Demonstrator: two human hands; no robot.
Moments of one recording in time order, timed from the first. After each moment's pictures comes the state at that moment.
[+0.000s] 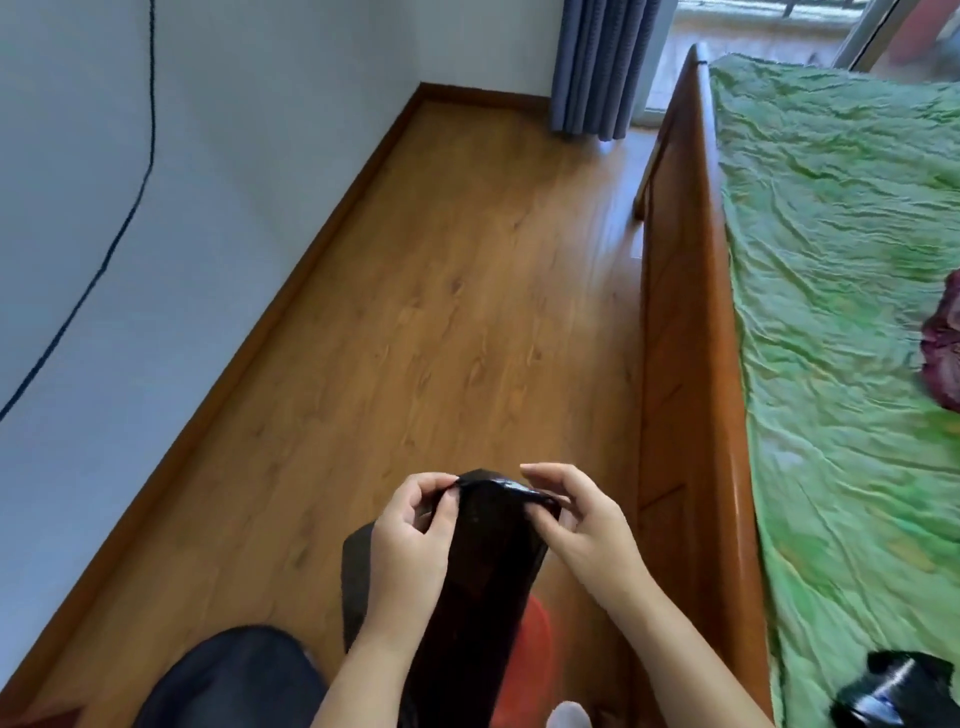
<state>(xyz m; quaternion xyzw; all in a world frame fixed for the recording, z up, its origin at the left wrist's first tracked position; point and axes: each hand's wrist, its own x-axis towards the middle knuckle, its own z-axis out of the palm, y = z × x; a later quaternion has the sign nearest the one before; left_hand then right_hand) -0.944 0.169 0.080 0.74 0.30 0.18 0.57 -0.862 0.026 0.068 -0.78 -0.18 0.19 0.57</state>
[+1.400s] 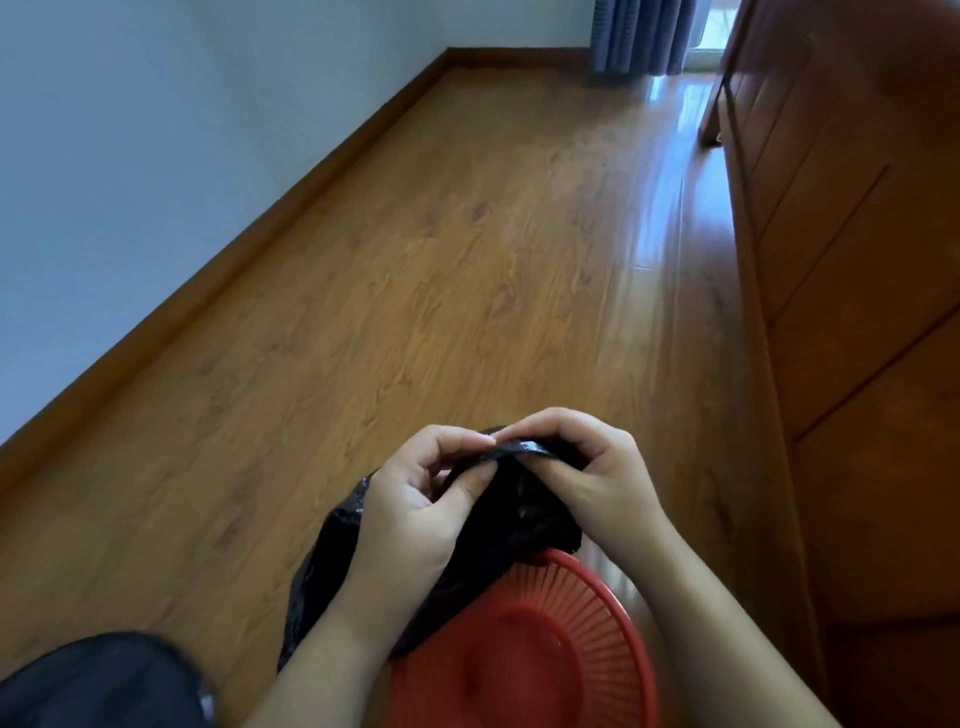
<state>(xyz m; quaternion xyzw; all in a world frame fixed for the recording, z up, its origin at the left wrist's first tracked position) -0.971 0.163 -0.299 0.70 0.14 0.20 0.67 -0.874 0.045 -0.309 -0.67 -0.30 0.14 0.66</state>
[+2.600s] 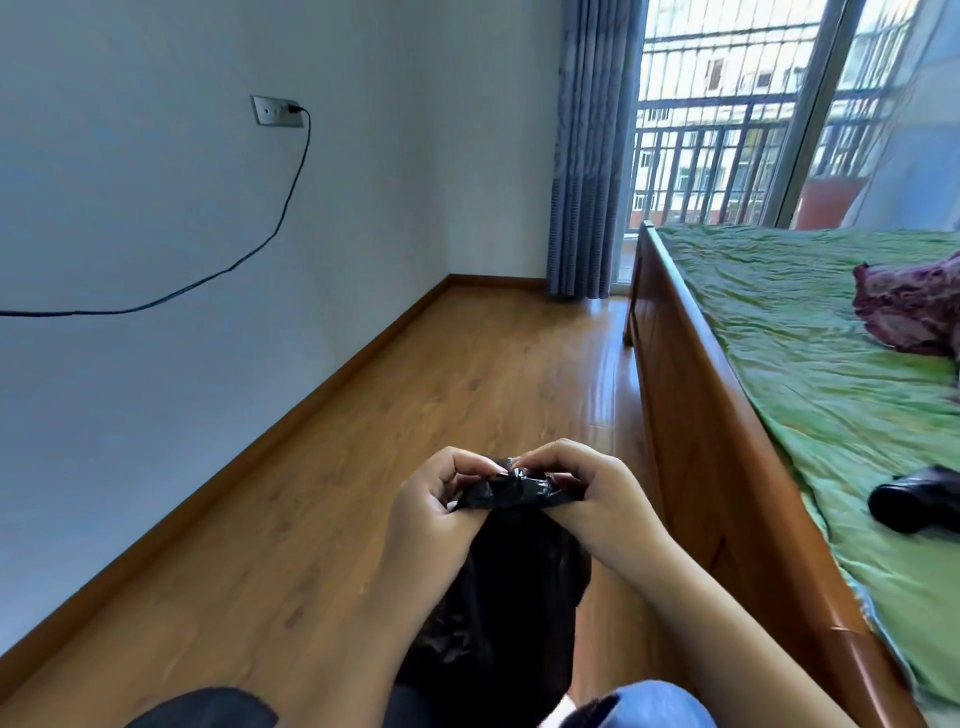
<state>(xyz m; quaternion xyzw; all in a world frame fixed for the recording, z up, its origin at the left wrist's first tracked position) -1.156 0.085 -0.055 0.76 0.06 0.31 0.57 -1.064 -0.046 -0.058 -0.72 -0.38 0.02 0.58</state>
